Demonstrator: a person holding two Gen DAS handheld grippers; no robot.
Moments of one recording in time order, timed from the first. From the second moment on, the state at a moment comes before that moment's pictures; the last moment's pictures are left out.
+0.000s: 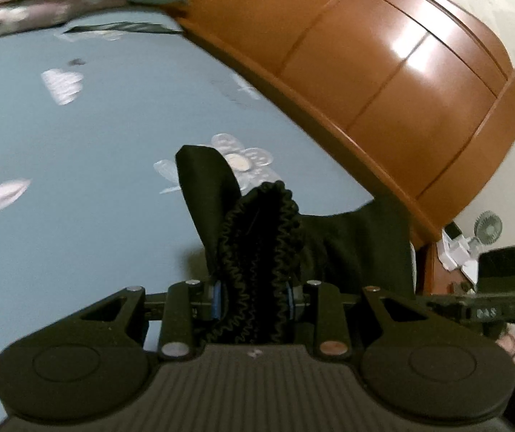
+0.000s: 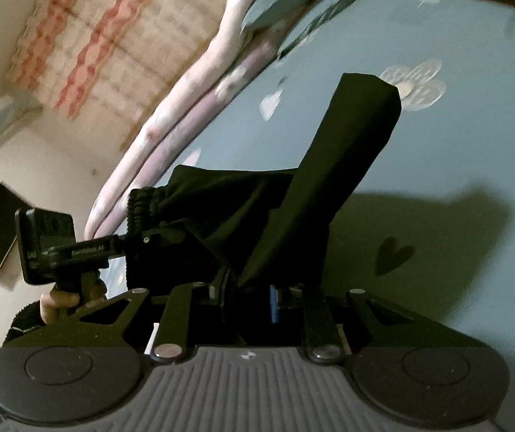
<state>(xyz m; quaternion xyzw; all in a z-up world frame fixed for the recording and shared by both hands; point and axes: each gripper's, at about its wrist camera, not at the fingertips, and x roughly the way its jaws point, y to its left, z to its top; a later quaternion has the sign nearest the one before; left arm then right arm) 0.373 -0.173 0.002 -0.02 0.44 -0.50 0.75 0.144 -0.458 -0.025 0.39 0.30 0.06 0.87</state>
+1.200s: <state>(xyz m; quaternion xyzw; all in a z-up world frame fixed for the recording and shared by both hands) 0.408 -0.428 0.004 0.14 0.42 -0.54 0.71 0.120 -0.556 -0.091 0.52 0.19 -0.10 0.83</state>
